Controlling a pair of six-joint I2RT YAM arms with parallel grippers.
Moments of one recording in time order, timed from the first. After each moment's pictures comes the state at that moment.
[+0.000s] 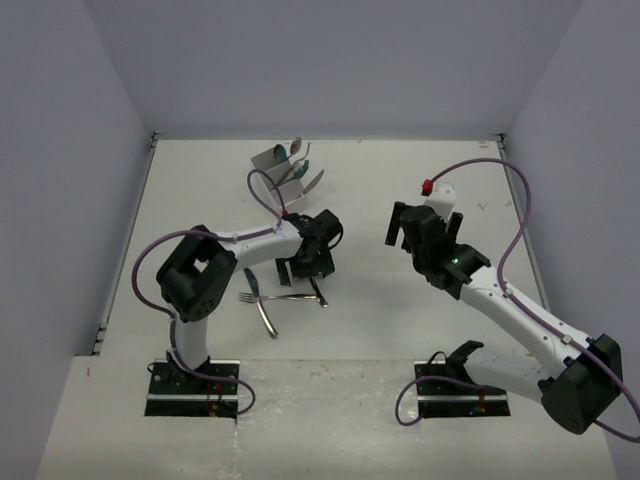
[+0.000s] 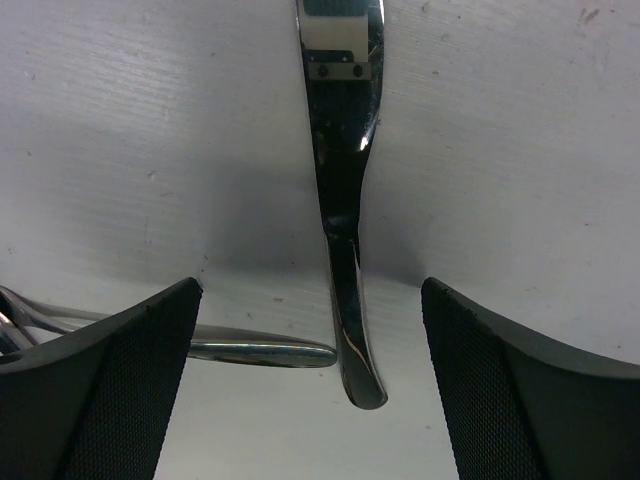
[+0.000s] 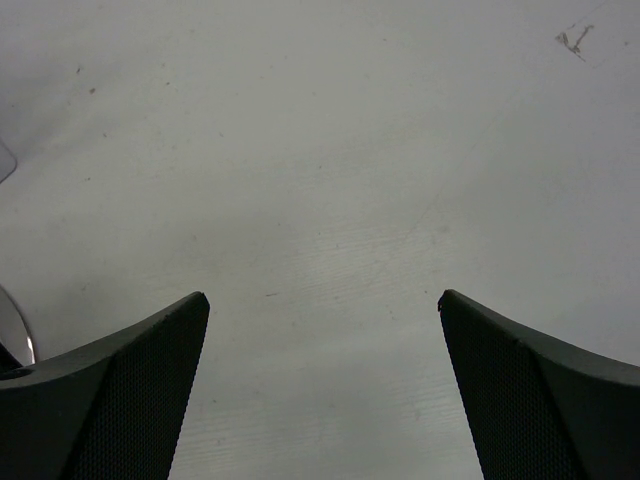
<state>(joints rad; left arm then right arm) -0.80 1.90 1.29 -0.80 -0.24 -1.06 0.62 1.08 0.86 -0.45 0.66 0.53</state>
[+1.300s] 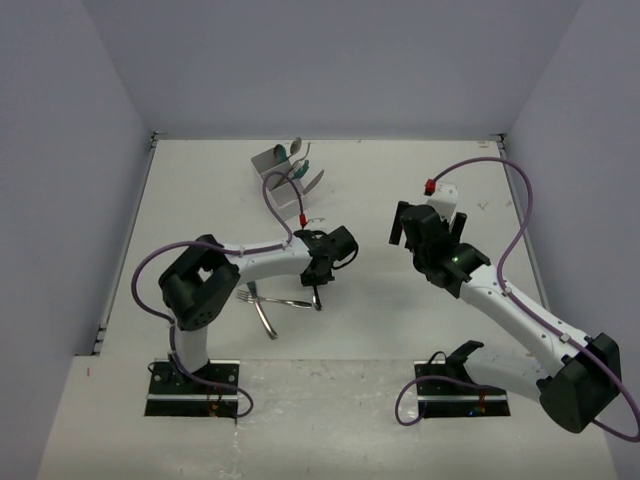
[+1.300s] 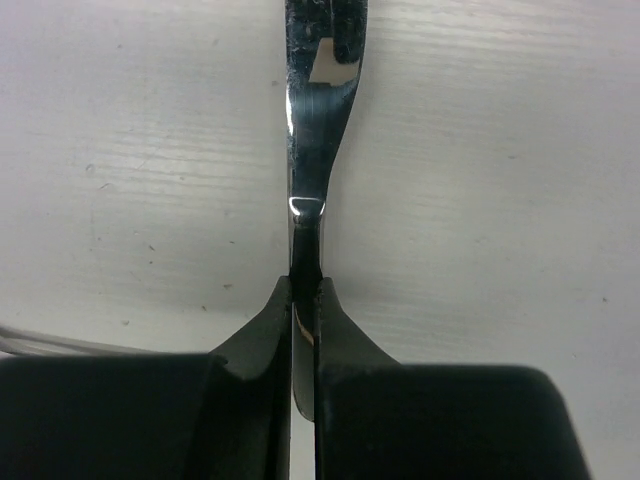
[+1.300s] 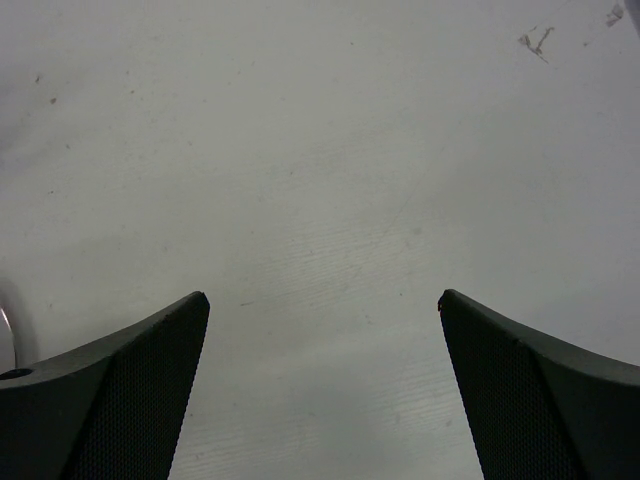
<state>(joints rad) -0.91 1.89 1.24 -0.72 -0.39 -1.05 0.60 1.09 0.86 -0.46 0.70 0.52</state>
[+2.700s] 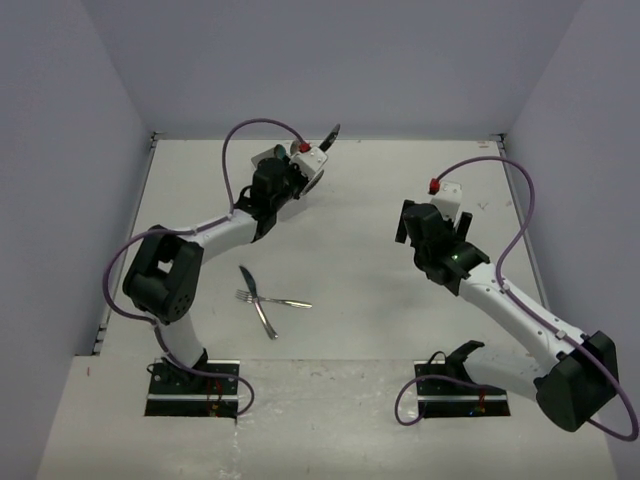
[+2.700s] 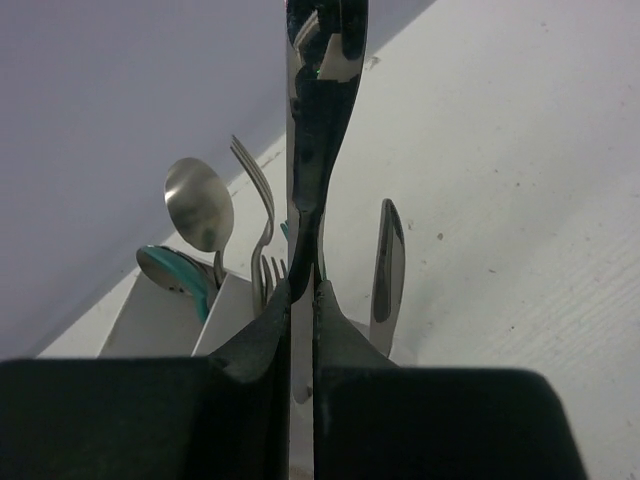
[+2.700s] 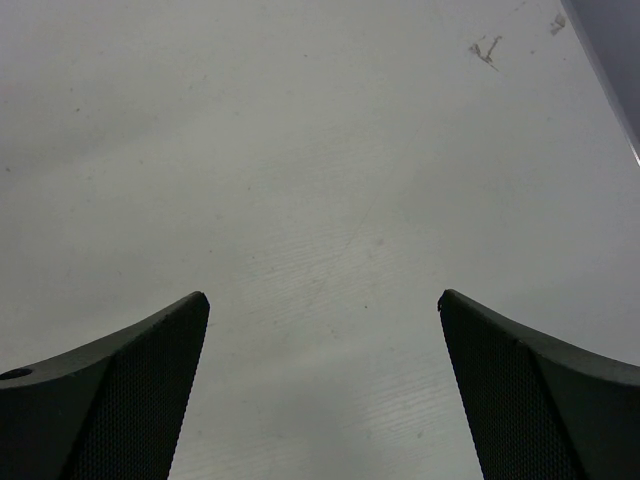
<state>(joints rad) -0.51 1.77 1.13 0.40 -0.02 0.41 0.57 1.10 0.85 -0.45 0.75 0.49</state>
